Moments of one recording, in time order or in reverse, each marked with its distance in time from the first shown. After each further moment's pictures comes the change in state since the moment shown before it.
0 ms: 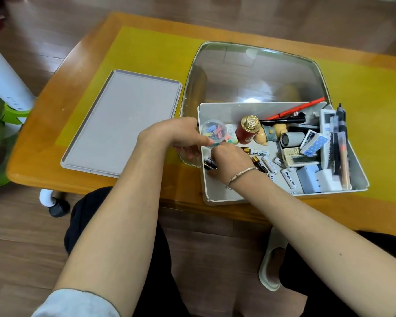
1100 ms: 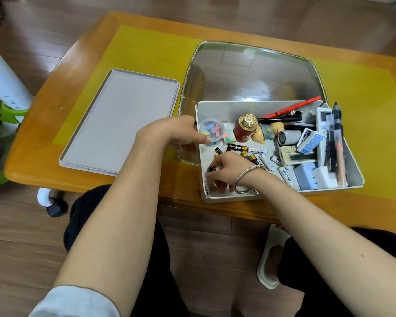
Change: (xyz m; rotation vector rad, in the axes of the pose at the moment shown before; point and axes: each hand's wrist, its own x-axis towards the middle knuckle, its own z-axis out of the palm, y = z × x) left_hand 0.001 0.000 0.001 0.069 0.062 -0.013; right_hand -0.013 0.012 0.003 0.634 -0.327 0.144
